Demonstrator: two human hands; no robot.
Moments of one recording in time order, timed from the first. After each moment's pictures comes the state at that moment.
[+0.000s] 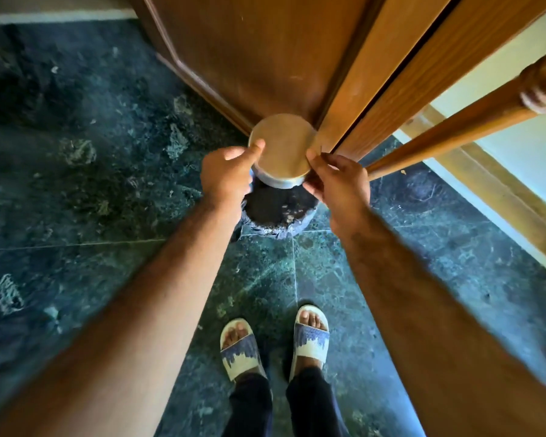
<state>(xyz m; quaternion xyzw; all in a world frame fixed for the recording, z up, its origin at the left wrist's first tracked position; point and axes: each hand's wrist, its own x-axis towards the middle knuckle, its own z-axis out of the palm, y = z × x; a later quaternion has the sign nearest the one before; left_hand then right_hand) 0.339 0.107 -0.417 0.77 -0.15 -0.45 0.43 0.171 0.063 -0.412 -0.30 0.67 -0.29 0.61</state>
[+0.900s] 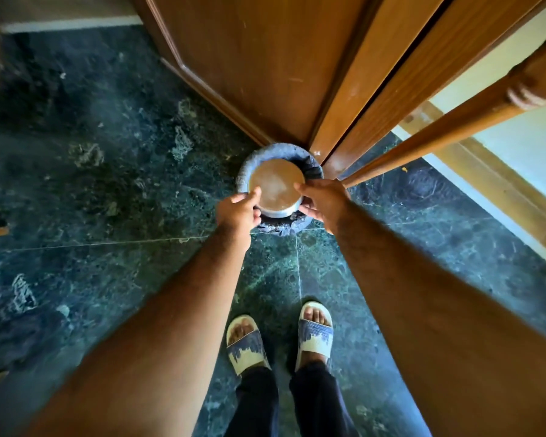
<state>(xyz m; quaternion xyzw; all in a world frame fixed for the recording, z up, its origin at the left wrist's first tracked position) 0.320 0.159 -0.456 0.76 0.00 -0.51 0.40 0.170 0.078 -0.432 -0.28 0.67 -0.13 0.67</state>
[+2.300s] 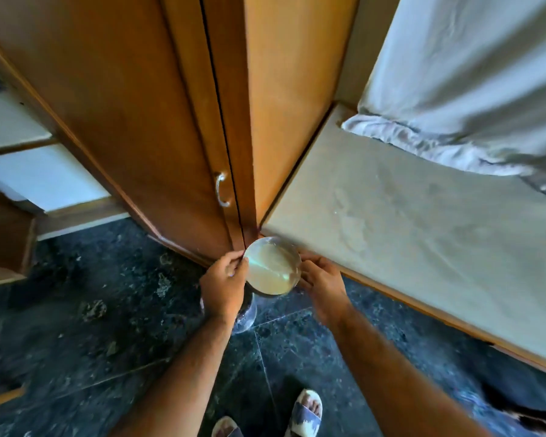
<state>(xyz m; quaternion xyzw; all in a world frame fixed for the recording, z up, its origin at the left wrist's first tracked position) 0.188 0.159 -0.057 0.73 -0.36 -0.35 0.46 0.014 0.135 -0.051 -0.23 0.58 -0.43 0.65</state>
